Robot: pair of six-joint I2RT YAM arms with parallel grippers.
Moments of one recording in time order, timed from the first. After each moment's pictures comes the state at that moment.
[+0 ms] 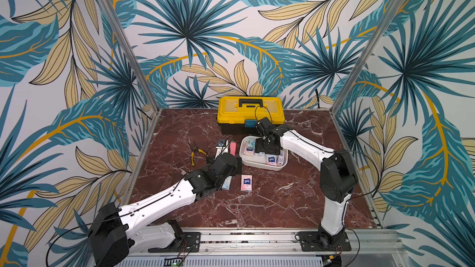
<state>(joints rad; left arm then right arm) -0.87 1.18 0.84 -0.33 -0.53 -0.60 0.55 1.95 1.58 -0.85 0.18 0.63</state>
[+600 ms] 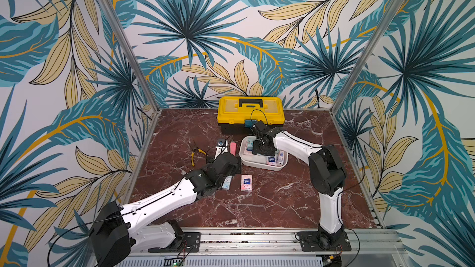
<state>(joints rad) -0.86 1.19 0.84 -0.33 -0.54 -0.60 0.55 2.06 1.58 -0.76 0.19 0.65</state>
